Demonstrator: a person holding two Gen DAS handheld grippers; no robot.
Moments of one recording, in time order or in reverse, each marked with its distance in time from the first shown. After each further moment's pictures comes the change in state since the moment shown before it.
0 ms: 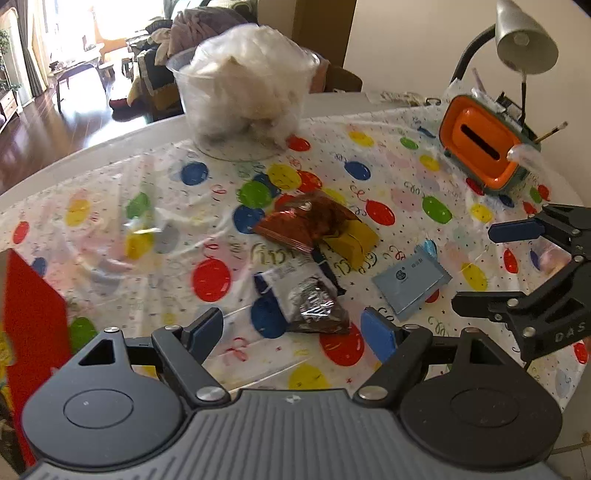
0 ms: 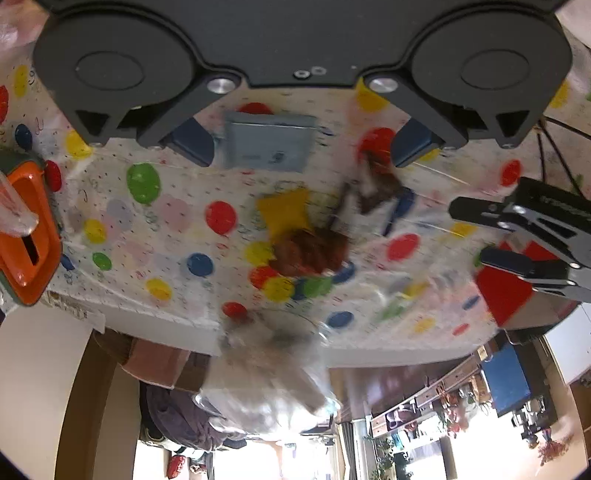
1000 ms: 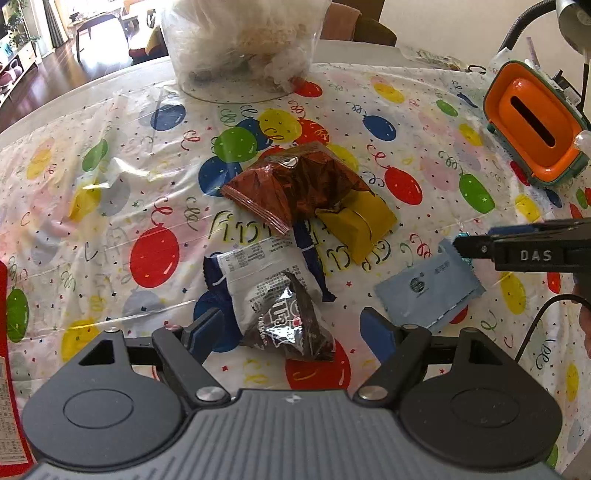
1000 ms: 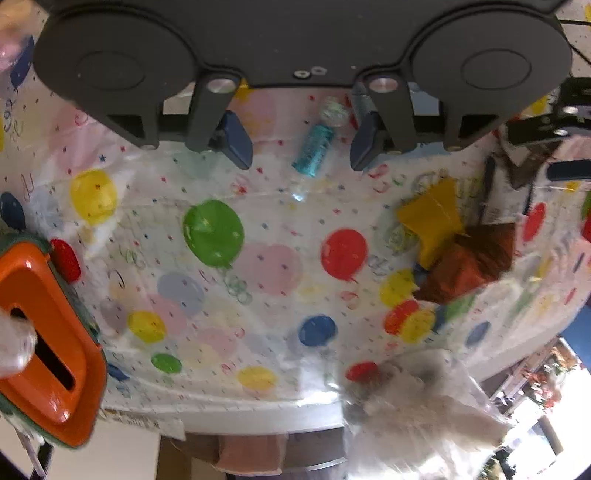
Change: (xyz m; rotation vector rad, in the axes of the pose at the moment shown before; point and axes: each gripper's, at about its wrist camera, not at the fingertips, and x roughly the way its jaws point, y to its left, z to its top) left arm 0.092 -0.029 0.012 -0.108 0.136 0.055; right arm 0.079 -0.096 -0.002 0.290 0.130 -0.075
